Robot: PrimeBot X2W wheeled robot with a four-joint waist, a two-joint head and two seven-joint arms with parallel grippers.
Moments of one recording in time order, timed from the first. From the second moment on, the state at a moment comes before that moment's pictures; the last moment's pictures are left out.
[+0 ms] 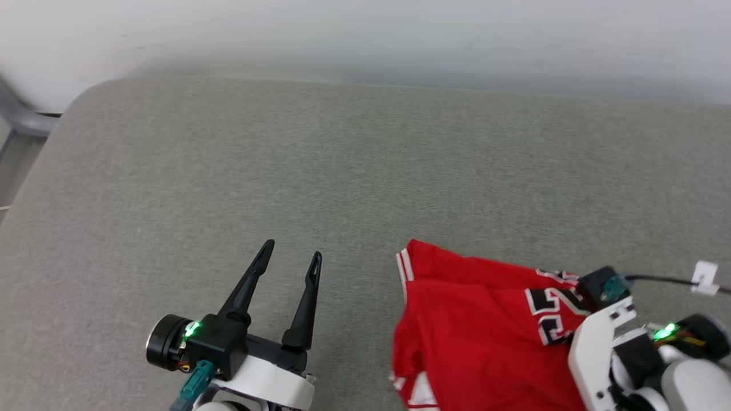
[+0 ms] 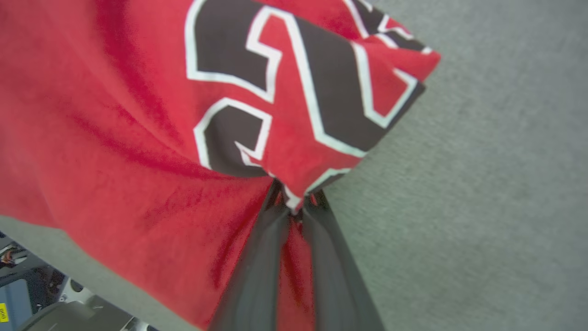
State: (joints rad) left arm -0.03 0.06 -0.18 -0.02 -0.08 -0.13 -0.26; right arm -0.12 -0.29 0.21 0.09 0.27 0.13 0.81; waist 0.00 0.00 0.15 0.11
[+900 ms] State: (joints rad) left arm -0.31 0.15 -0.45 -0.09 -0.02 -0.13 -0.26; right arm -0.71 -0.91 0.43 0.46 0.12 0.13 0.40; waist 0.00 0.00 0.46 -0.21
